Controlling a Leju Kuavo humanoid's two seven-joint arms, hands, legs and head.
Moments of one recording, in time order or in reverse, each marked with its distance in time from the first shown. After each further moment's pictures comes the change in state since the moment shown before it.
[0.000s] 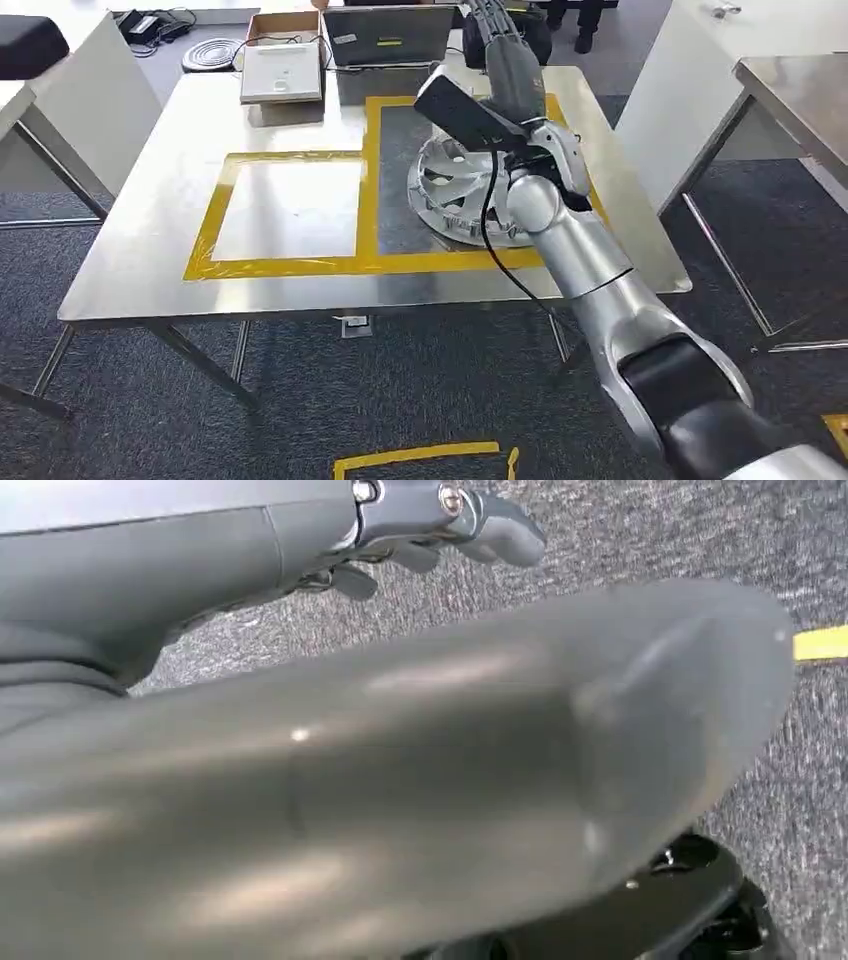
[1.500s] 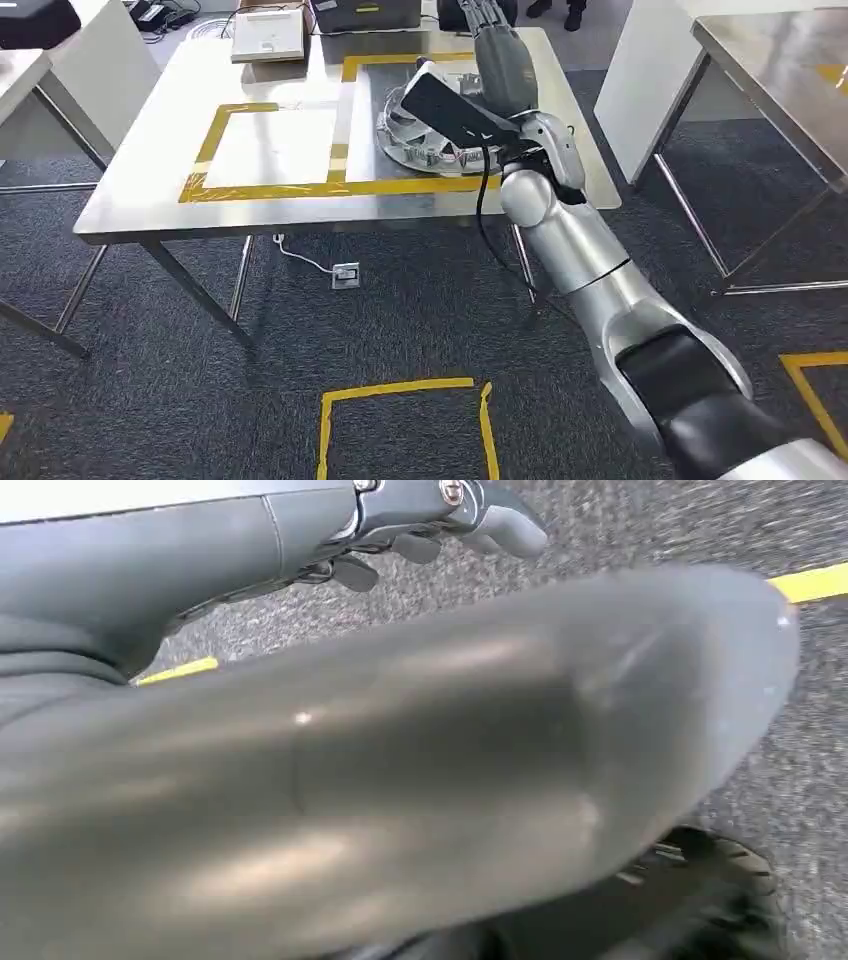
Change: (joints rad) left arm -0.009 0.006 0.000 0.003 -0.001 0.016 0.006; right arm -0.039 0.017 0.039 0.034 0.009 -0.013 -0.010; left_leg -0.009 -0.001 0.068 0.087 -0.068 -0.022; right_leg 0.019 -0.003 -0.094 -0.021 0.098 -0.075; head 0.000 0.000
